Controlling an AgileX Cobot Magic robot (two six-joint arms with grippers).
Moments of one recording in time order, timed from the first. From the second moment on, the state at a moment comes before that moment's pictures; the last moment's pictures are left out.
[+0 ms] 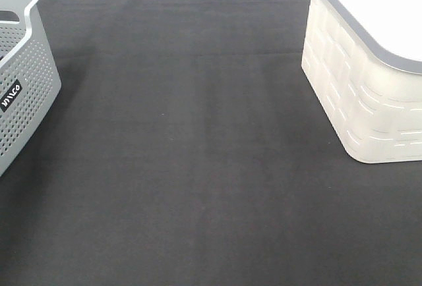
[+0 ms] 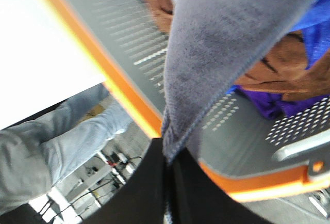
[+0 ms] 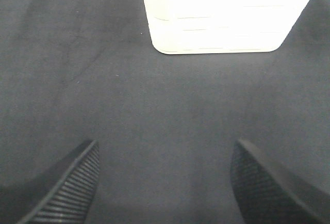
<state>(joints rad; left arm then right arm) 0.04 1.34 -1.29 0.56 1.02 0.86 -0.01 0.00 -0.46 0.02 1.11 -0.03</state>
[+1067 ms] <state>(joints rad) 0.04 1.23 -1.50 0.13 0.86 0.66 -0.01 0.00 -0.46 0.02 1.11 -0.03</state>
